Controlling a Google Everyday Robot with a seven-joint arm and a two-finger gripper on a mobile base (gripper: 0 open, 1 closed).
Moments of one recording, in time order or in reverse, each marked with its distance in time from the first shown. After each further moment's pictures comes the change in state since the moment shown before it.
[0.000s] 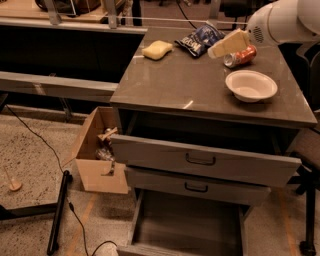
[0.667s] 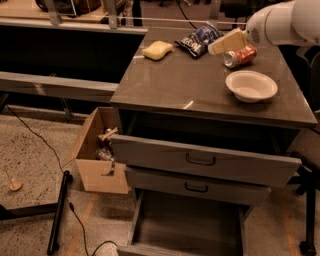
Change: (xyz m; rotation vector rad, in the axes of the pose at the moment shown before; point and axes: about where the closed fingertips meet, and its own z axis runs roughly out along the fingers) arm -0.002 -0.019 0.029 0.028 -0.067 0.025
